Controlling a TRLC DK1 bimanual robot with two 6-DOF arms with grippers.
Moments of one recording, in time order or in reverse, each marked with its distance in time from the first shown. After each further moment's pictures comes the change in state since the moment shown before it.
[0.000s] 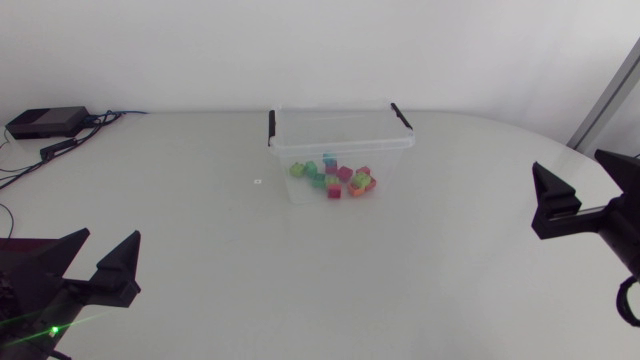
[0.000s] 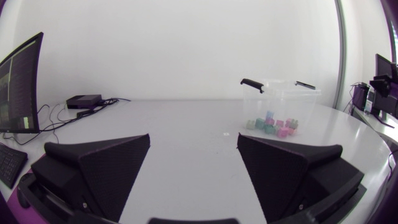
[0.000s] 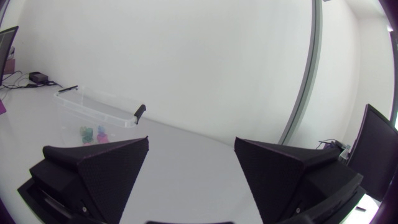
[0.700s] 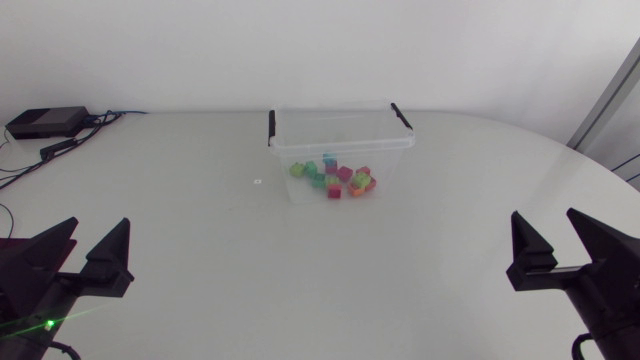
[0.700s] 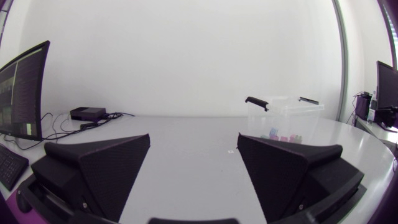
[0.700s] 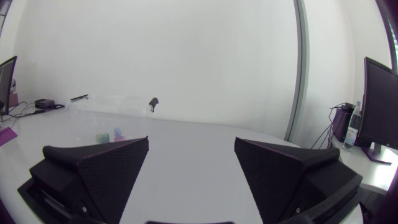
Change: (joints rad) left arm 0.071 0.000 -0.039 0.151 0.048 0.000; right arm 0.102 -0.393 -0.273 -0.092 0.082 0.220
